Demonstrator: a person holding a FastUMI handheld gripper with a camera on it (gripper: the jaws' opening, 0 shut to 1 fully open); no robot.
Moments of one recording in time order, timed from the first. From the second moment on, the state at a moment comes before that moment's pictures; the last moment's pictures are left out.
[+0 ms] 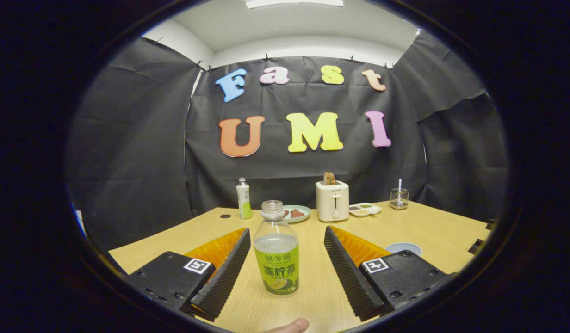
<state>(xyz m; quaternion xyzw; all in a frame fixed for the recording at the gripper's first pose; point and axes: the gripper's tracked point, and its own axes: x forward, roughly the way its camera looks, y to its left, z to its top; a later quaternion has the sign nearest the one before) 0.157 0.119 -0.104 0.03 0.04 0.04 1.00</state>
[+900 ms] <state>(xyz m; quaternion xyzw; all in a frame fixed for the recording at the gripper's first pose) 0.208 0.140 -0.148 0.01 0.08 0.02 1.00</state>
